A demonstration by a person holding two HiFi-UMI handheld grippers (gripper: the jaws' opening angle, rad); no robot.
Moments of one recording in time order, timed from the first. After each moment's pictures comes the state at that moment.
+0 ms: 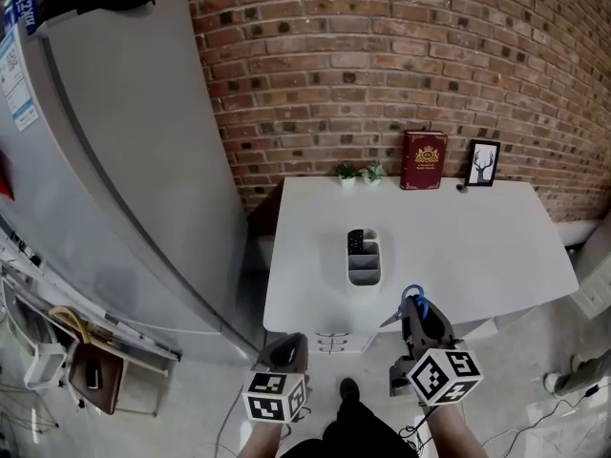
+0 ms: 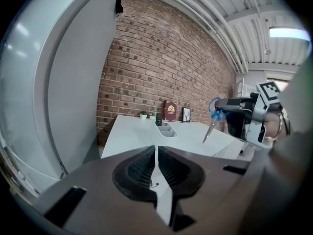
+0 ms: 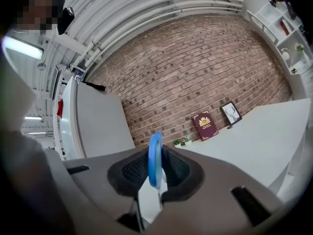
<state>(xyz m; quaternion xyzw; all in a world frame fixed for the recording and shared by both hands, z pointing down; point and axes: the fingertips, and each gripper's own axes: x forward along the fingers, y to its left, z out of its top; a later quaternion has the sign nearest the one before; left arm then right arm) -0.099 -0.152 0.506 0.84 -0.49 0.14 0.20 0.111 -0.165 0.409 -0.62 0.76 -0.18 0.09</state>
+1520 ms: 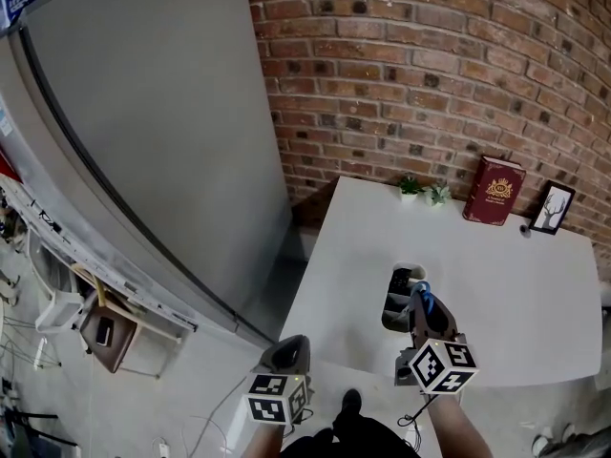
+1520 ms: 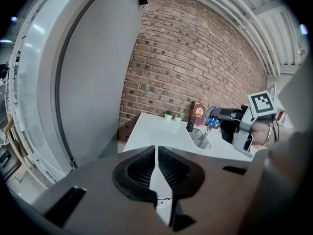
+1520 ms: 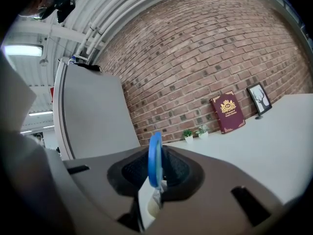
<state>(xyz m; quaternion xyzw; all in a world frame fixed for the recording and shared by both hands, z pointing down) -0.137 -0.236 0.527 0.75 -0.60 0.12 0.25 0.080 -0.339 0.465 -0.55 0.81 -0.20 0.02</state>
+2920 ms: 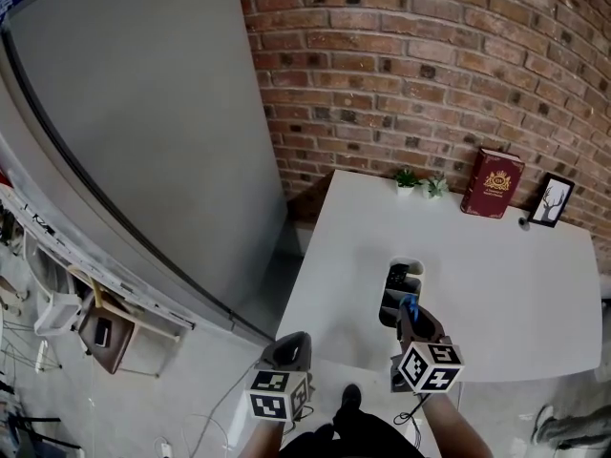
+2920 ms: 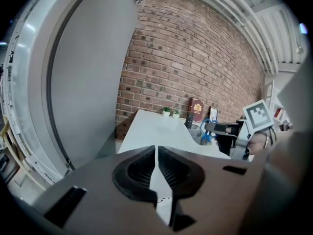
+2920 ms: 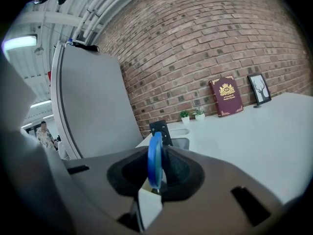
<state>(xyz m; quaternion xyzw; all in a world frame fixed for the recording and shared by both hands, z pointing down) -0.129 -0.243 0.538 0.76 -0.58 0.14 0.26 0.073 -0.327 0.532 -0.54 0.81 -0.24 -0.07</state>
